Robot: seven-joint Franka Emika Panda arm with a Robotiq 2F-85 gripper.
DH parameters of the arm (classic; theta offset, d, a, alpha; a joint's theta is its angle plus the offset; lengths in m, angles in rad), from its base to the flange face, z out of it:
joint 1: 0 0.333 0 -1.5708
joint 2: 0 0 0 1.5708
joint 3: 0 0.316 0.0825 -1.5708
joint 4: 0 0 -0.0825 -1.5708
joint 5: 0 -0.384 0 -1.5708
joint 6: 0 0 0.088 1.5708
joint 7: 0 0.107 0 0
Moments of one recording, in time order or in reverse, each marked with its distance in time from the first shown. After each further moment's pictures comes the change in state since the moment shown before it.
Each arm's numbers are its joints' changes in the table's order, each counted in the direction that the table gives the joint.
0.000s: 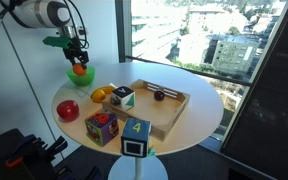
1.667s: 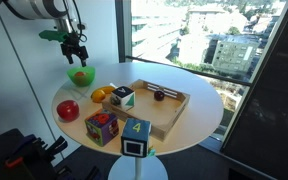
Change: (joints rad) arm -0.006 -0.090 -0.016 0.027 -0.011 -0.143 0.019
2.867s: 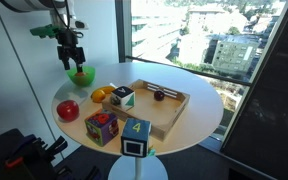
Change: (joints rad) arm -0.091 -0.195 -0.007 0.170 -0.001 -0.211 0.007
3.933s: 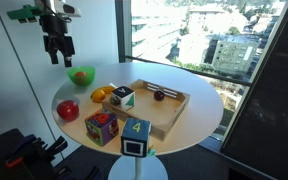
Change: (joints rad) arm -0.032 -0.266 -0.028 0.136 -0.060 -0.144 -0.084
